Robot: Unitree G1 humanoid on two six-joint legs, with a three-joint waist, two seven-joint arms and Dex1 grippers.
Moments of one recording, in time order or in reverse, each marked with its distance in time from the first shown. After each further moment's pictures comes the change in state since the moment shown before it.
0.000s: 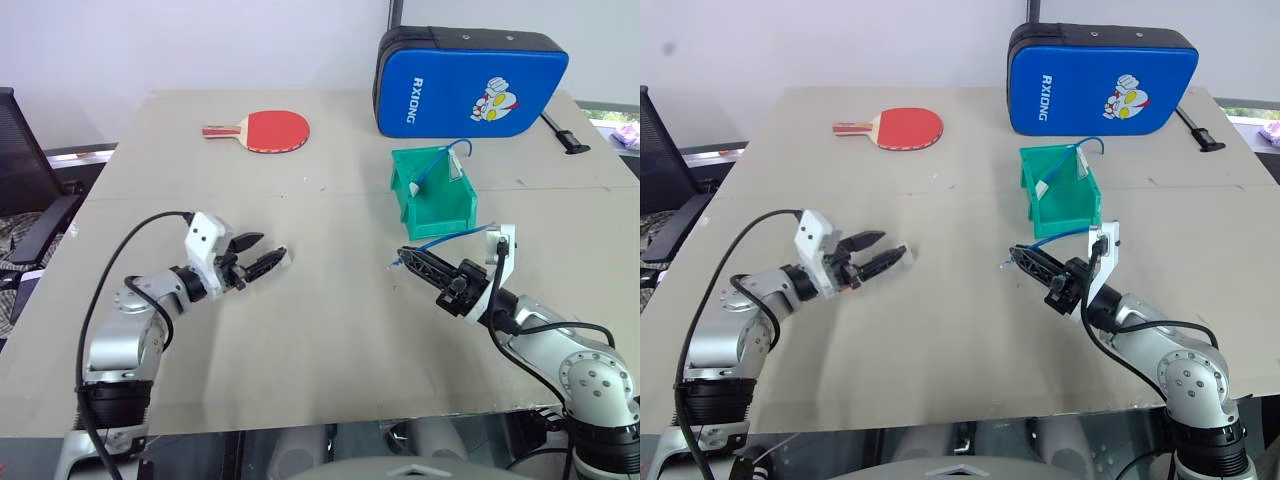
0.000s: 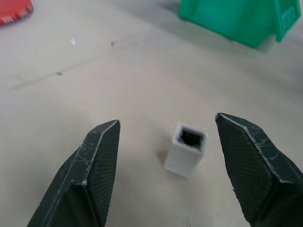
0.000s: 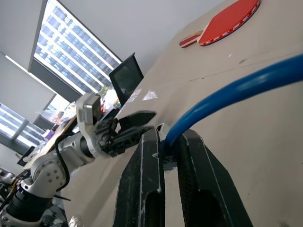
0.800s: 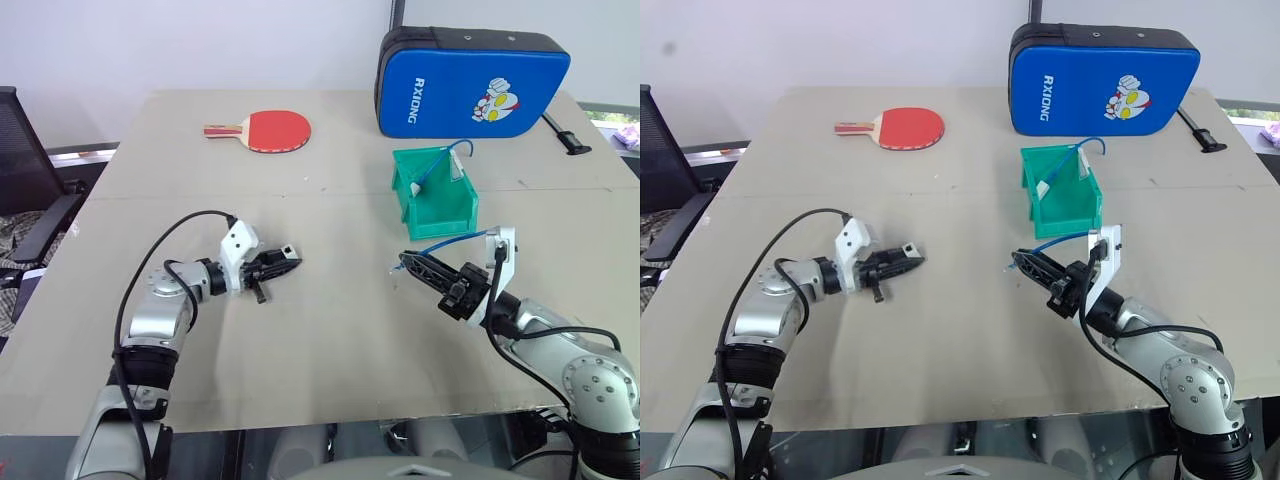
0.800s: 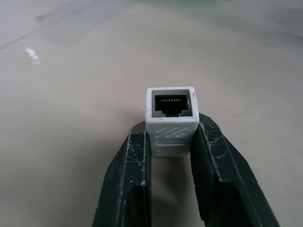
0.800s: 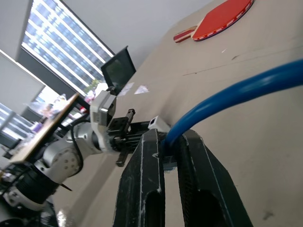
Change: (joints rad) left arm -0.182 -0.008 -0.171 0.323 0.139 -0.245 -0.279; right arm -0.011 -0.045 0.008 -0.039 -0.083 -0.003 0.021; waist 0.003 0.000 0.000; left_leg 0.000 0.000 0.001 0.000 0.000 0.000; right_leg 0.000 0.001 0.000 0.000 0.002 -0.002
